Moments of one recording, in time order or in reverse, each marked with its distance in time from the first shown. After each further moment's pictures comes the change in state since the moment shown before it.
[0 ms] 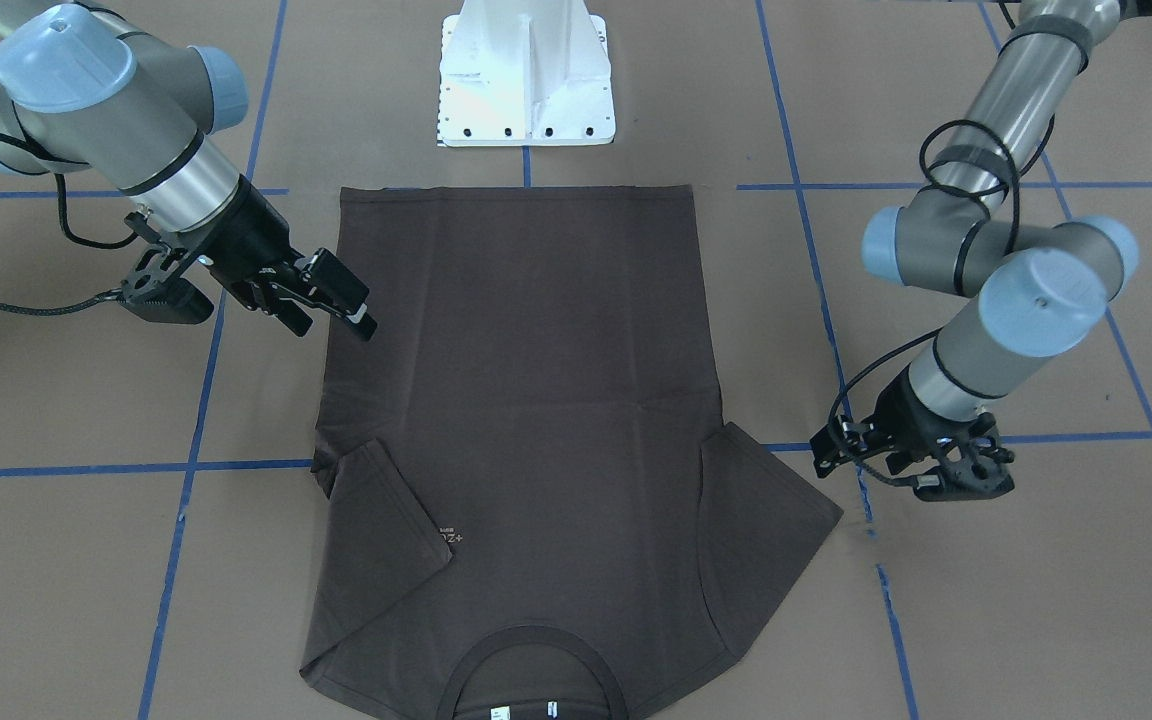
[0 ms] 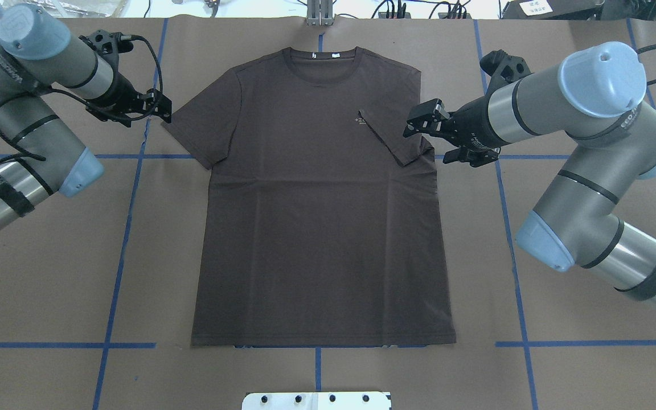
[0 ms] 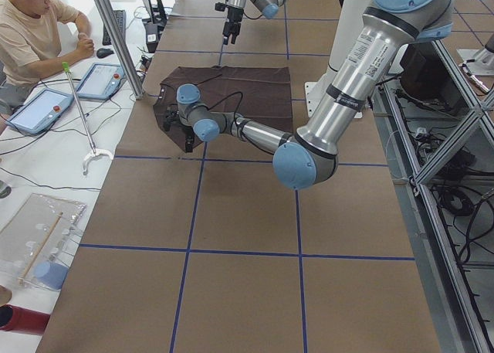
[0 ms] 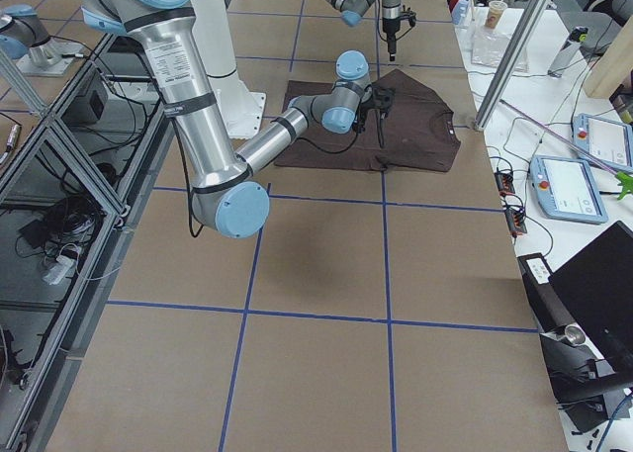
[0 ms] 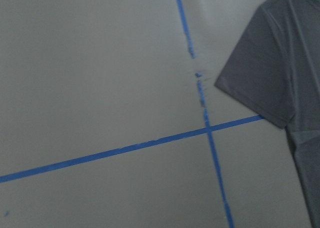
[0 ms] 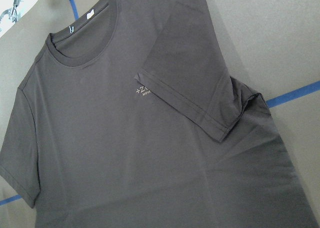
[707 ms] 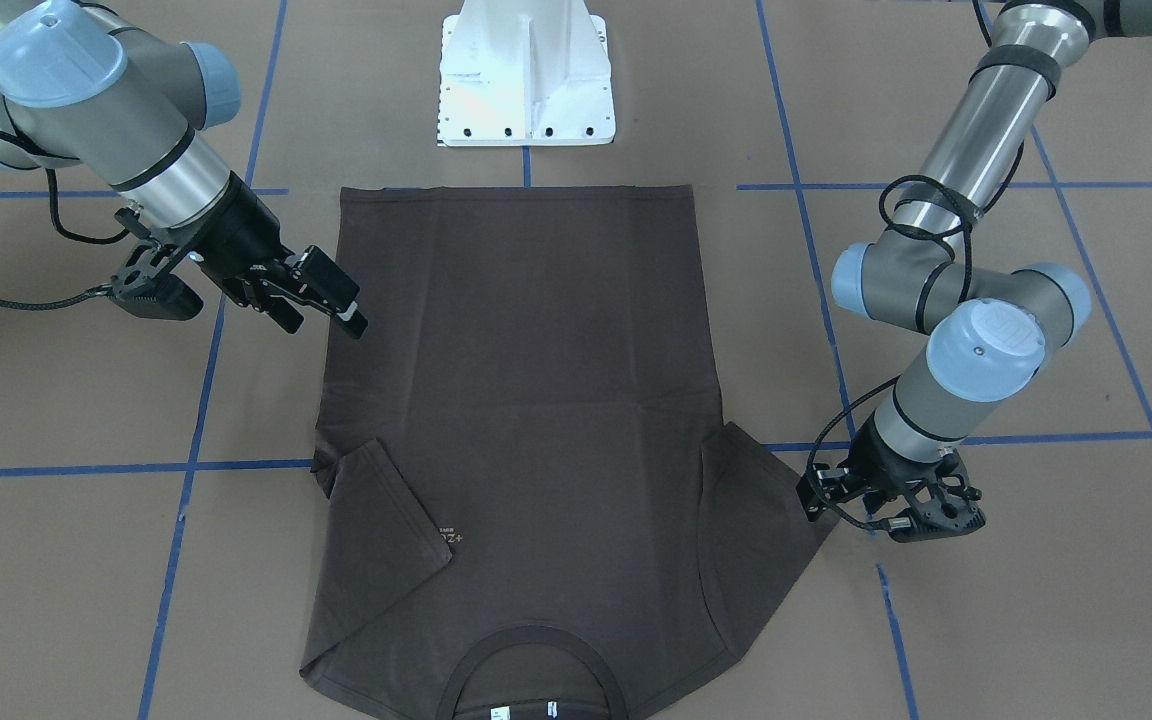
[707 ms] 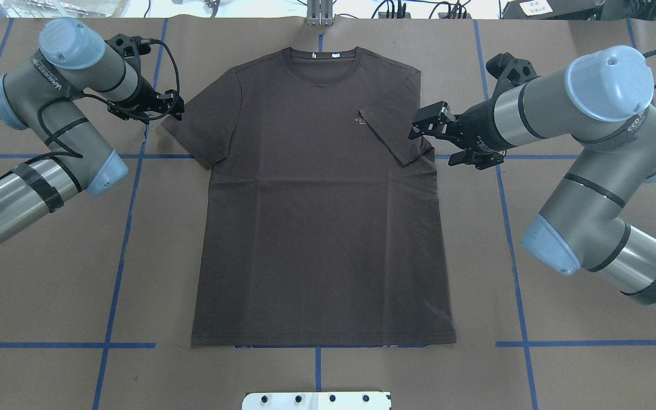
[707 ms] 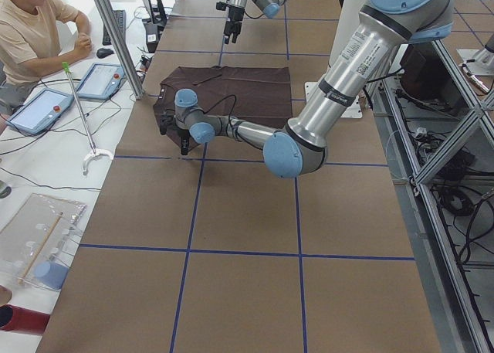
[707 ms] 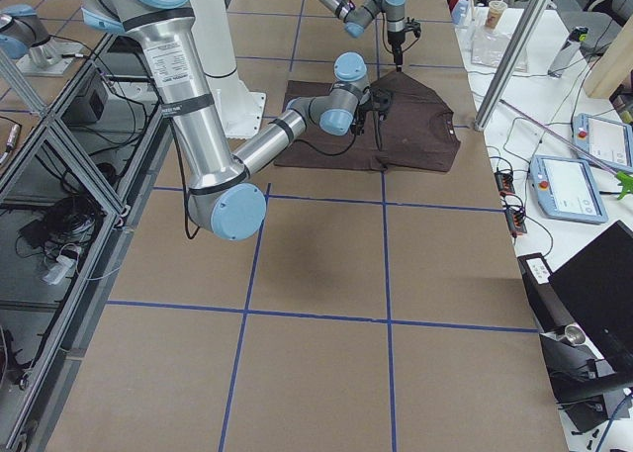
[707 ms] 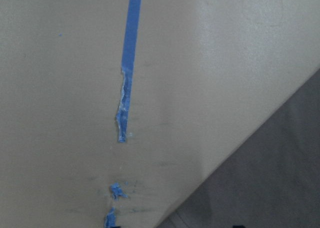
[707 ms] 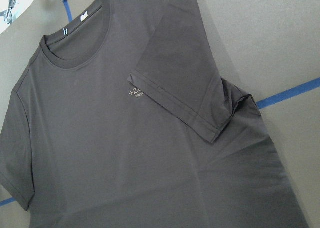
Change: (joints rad) left arm 0.027 -0.055 0.113 -0.052 0.083 -0.037; right arm 0.000 -0.016 0.003 -0.001 -0.006 0.000
